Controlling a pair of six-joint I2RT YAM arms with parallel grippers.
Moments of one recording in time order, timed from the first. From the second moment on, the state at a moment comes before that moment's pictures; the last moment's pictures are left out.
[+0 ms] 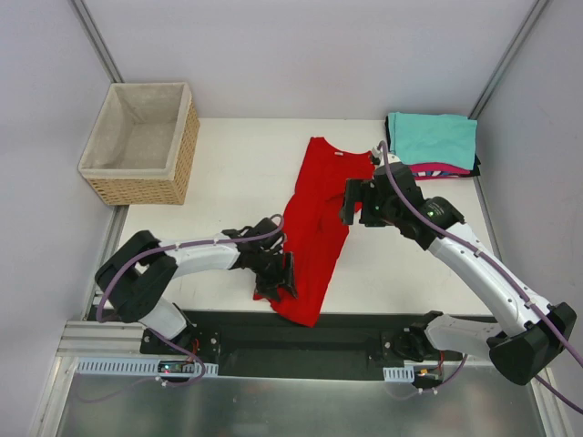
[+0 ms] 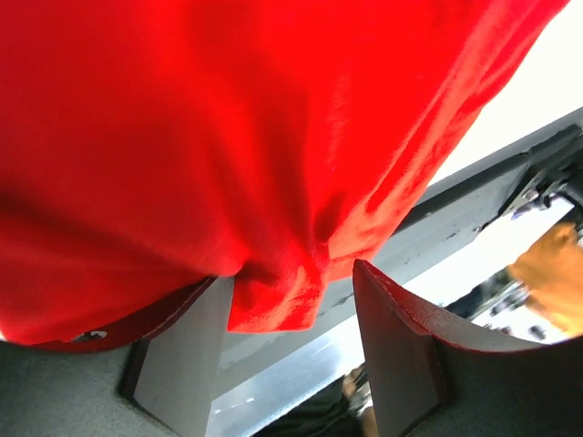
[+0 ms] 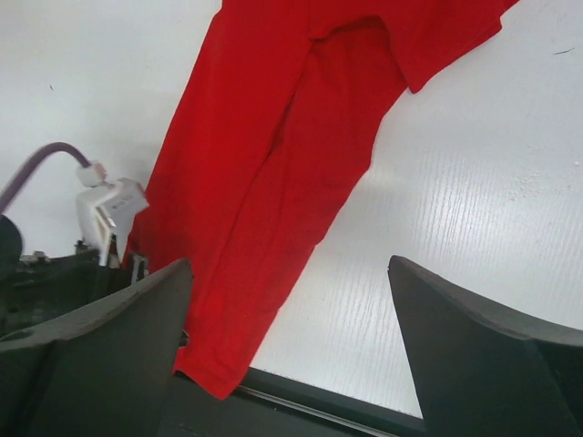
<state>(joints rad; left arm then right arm) -0.77 1.49 0.68 -0.40 0.42 -0.87 0.62 1.16 1.16 -0.76 0.13 0.48</state>
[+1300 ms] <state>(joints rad) -0.73 1.07 0.95 -0.77 0.11 -0.77 0.30 2.21 1.82 -0.61 -0.15 0.52</state>
